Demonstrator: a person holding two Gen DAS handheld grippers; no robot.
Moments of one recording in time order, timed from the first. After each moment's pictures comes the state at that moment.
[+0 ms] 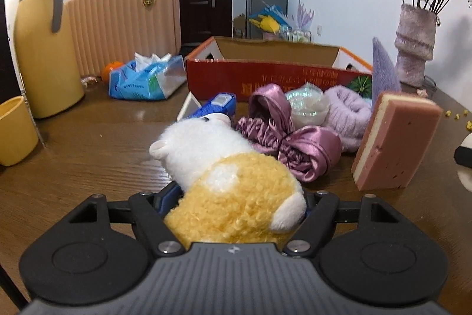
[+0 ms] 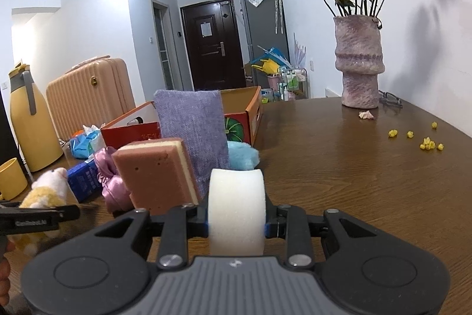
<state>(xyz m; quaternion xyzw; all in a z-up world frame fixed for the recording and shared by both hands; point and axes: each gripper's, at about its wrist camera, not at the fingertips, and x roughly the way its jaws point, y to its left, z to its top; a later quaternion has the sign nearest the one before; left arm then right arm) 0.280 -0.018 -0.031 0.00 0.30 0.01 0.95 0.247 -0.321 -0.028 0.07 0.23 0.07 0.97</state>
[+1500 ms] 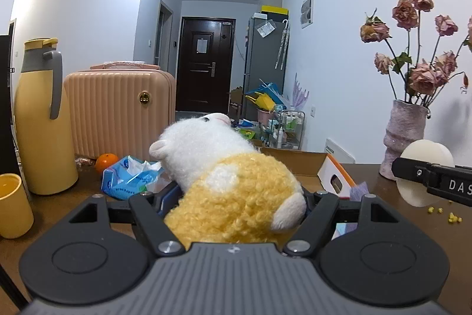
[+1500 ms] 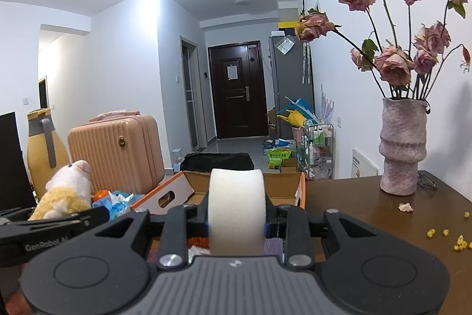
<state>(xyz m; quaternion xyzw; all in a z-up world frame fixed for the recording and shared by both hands) 0.293 -0.024 0.059 -0.04 0.14 0.00 0.99 0.314 -0.272 0.067 0.05 0.13 0.11 0.98</state>
